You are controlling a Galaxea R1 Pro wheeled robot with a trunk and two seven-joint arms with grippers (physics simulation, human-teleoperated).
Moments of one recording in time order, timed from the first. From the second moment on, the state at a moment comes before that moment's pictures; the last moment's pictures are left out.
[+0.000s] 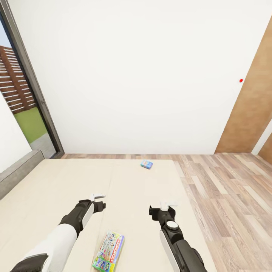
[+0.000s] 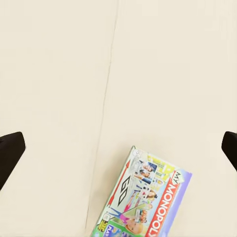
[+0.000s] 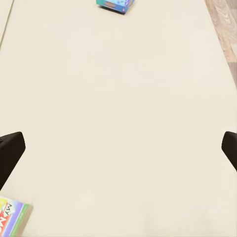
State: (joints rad) left arm -0.75 -0.06 0.19 -0.44 -0.06 0.46 0.09; right arm -0.33 0.17 0.20 -1.09 -0.07 0.36 -0.30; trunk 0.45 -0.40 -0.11
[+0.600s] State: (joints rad) left arm -0.77 -0.06 0.19 -0.45 -0.06 0.48 0.09; right arm -0.33 0.17 0.17 -1.10 -0.07 0.39 -0.30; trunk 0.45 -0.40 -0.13
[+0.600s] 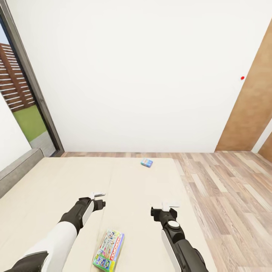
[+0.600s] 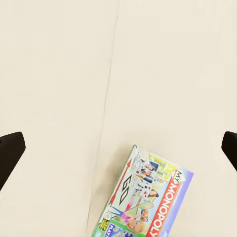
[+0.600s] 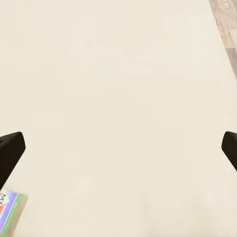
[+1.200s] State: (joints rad) left arm -0.77 -0.06 0.18 -0.47 -0.06 0.49 0.08; right arm -0.33 0.17 0.17 -1.10 -0.07 0.42 -0.30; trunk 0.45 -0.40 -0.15
